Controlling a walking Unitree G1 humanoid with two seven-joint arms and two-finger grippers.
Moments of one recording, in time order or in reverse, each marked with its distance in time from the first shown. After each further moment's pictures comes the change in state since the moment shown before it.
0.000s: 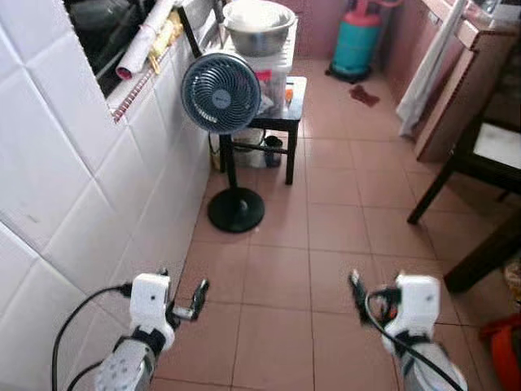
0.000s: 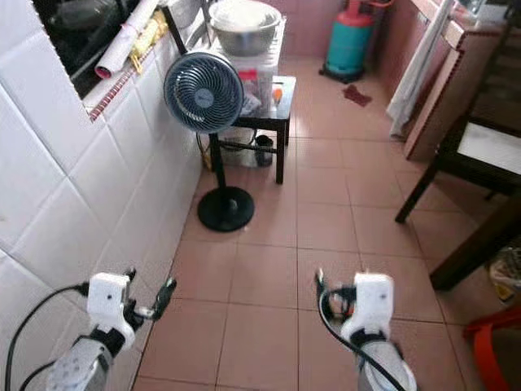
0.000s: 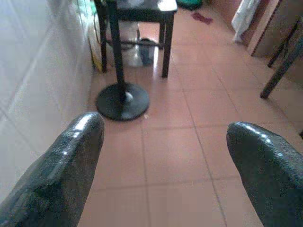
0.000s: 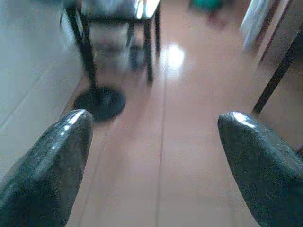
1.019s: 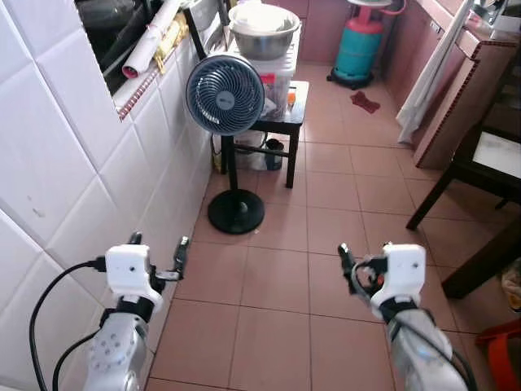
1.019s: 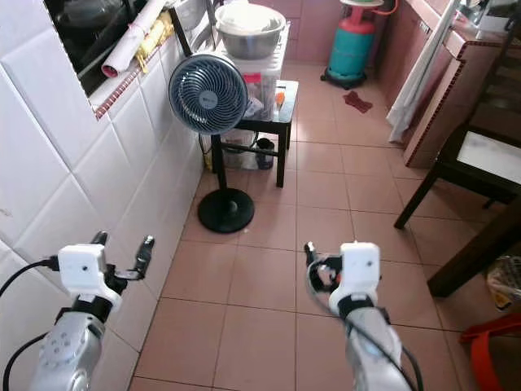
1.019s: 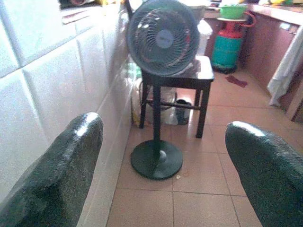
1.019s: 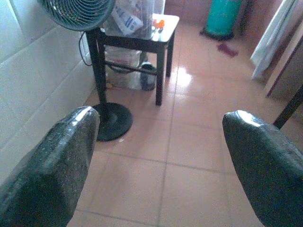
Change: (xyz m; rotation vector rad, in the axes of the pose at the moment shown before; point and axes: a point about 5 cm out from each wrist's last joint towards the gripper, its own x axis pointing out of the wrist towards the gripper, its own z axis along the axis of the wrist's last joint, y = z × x) left arm 0.013 0.017 0.051 0.016 -0.242 0.191; right arm 0.023 0.015 0.018 -0.068 -0.027 0.036
